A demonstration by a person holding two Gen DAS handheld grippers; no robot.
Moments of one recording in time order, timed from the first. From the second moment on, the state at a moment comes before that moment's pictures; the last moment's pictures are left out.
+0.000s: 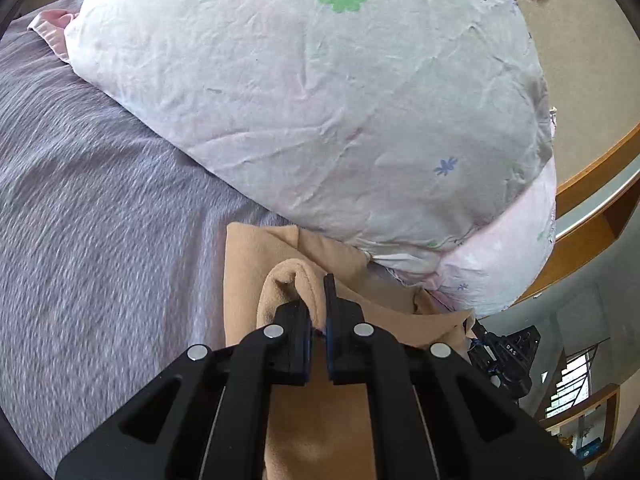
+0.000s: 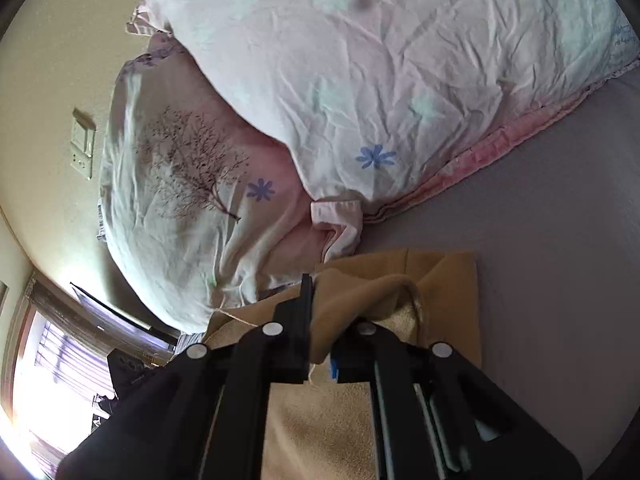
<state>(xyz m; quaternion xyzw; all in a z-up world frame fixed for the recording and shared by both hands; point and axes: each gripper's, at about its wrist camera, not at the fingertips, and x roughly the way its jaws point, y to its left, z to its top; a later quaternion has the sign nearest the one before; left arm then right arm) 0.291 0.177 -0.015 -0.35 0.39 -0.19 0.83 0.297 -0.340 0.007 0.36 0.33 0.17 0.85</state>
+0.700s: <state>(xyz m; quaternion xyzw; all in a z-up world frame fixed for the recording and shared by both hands) 0.231 0.182 -0.021 -0.32 0.46 -0.19 0.81 0.254 -0.333 0.007 0.24 0.34 0.07 0.91</state>
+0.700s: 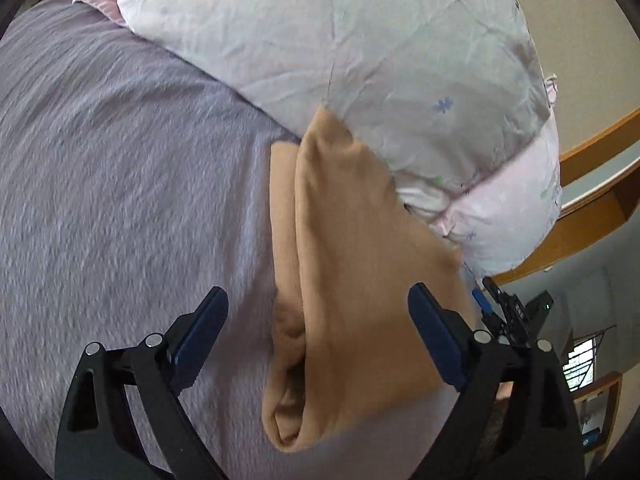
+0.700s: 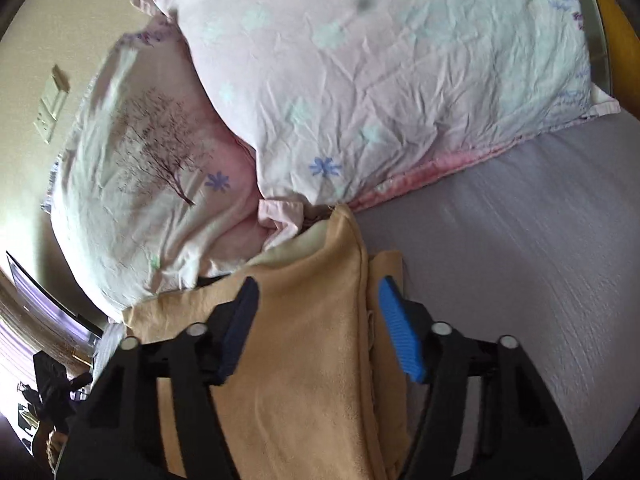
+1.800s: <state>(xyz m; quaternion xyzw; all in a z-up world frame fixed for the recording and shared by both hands) 0.242 -0.179 0.018 -0.12 0.51 -0.42 0.74 0.215 -0.414 0.011 0.34 0.24 0.05 0.91</state>
